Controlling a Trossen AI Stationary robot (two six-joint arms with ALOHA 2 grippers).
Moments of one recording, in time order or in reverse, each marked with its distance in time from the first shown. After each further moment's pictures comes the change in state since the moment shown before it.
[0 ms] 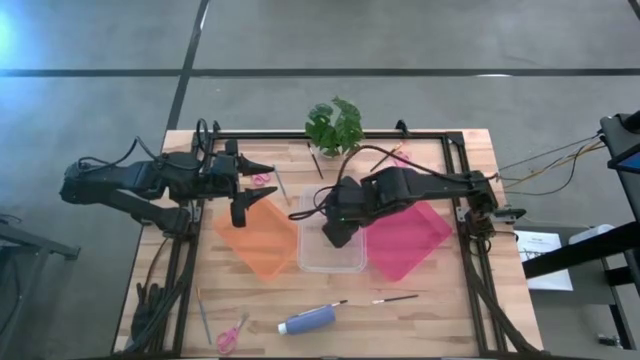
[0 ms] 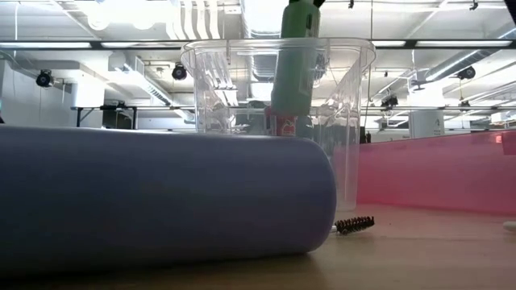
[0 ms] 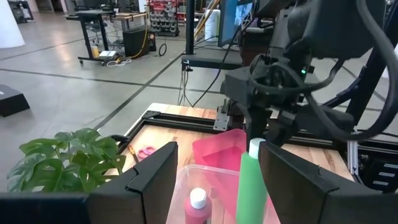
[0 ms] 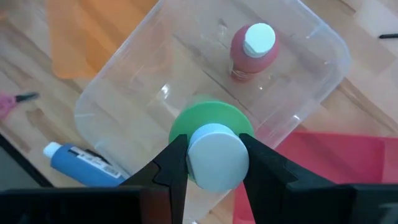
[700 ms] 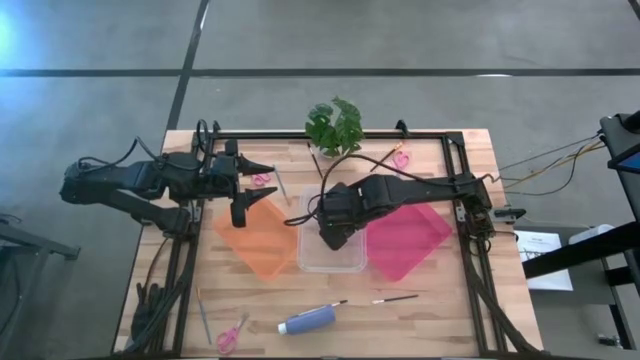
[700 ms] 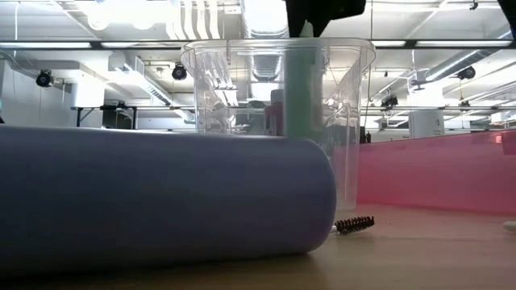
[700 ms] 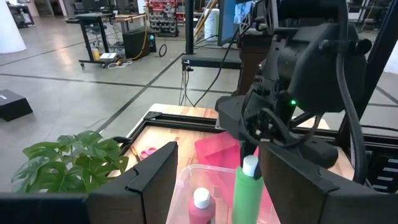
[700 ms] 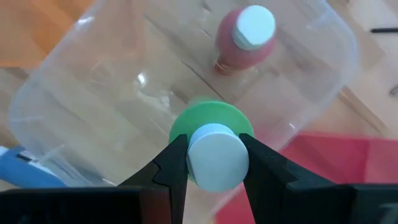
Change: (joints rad) left arm 0.000 0.000 0.000 -0.001 0.000 0.027; right arm -0.016 0.039 -0.096 0.036 0.003 -0.035
